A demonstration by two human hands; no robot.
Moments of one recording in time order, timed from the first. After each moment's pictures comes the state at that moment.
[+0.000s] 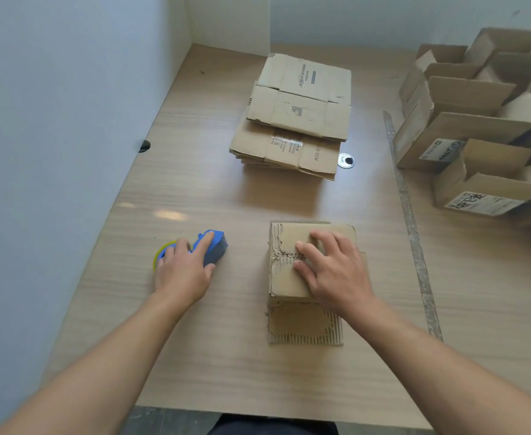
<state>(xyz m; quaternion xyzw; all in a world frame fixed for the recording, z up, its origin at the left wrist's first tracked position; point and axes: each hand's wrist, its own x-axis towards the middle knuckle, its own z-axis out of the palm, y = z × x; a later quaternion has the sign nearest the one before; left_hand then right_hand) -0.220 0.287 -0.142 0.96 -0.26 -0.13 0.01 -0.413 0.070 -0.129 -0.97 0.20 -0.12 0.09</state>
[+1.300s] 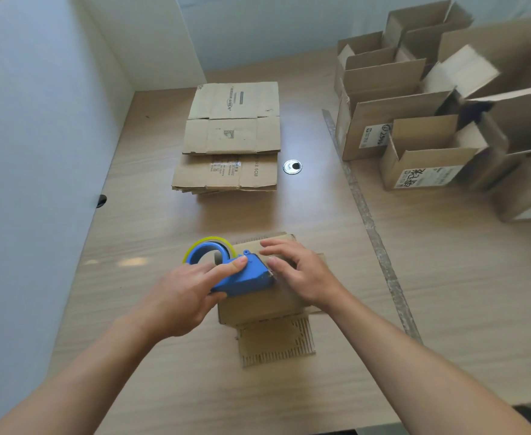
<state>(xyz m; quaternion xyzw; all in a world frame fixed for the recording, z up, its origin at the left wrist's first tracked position) -0.269 0.212 -0.049 0.73 -0.67 -0.06 0.08 -0.434 0.025 -0.116 -0.78 0.19 -0.16 0.57</state>
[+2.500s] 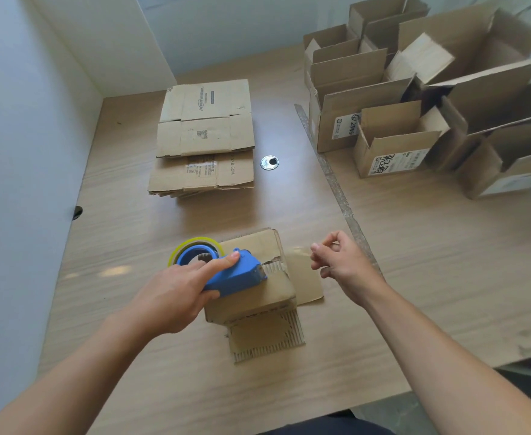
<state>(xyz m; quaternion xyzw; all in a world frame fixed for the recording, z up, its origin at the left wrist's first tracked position) -0.282 0.193 -0.038 0.78 -0.60 -0.18 -0.01 -0.504 -0.008 -0.111 -0.52 0.44 -0.20 0.71</state>
